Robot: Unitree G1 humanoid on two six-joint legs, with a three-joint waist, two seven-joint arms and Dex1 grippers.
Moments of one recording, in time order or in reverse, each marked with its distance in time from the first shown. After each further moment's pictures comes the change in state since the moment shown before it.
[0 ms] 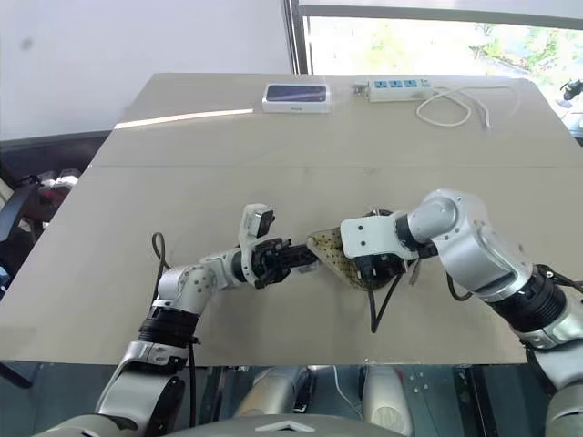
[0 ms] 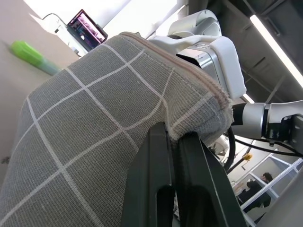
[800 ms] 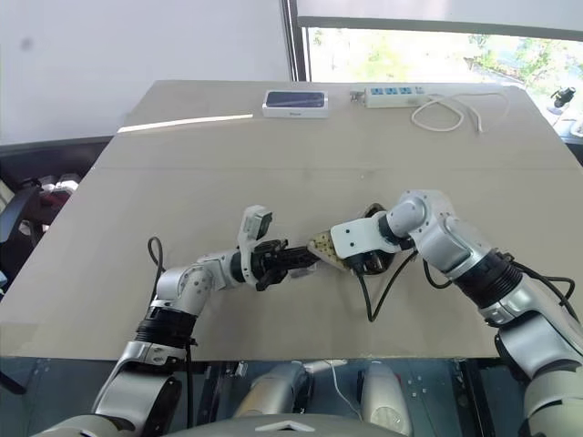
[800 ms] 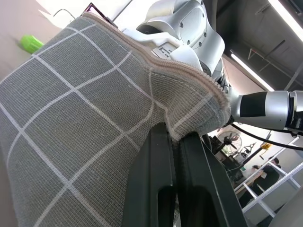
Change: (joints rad) left arm 0.002 0.022 -0.008 0.015 0.037 -0.049 -0.003; right arm -0.077 0.117 0.072 0.359 -0.081 -0.325 0.010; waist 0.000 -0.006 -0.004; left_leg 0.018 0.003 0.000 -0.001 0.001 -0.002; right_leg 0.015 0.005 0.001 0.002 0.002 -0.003
